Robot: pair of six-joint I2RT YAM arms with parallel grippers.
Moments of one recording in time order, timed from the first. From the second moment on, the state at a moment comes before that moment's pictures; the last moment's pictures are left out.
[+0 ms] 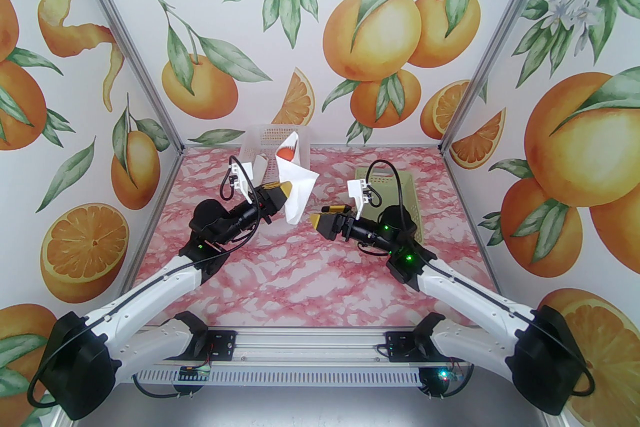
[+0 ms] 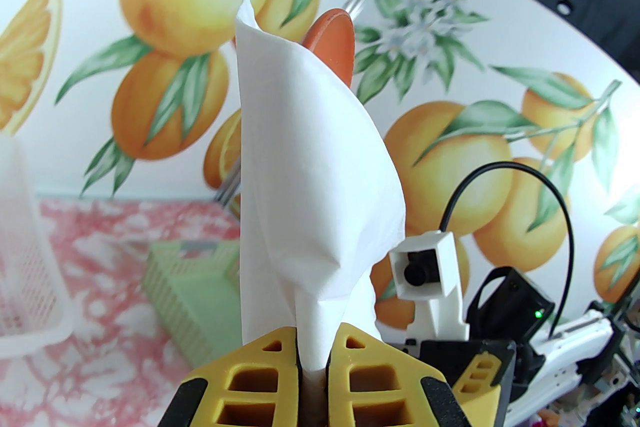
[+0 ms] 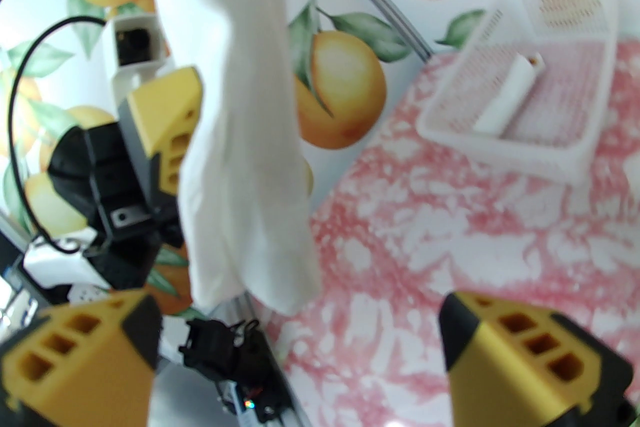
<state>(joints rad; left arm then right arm) -0.55 1.08 0.65 0.68 0.35 -0.70 0.66 1.10 0.65 0.48 -0.51 0.71</state>
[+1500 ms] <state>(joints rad) -0.56 1.12 0.69 0.79 0.40 -0.84 0.66 1.23 0.86 0.35 -0.65 0.60</state>
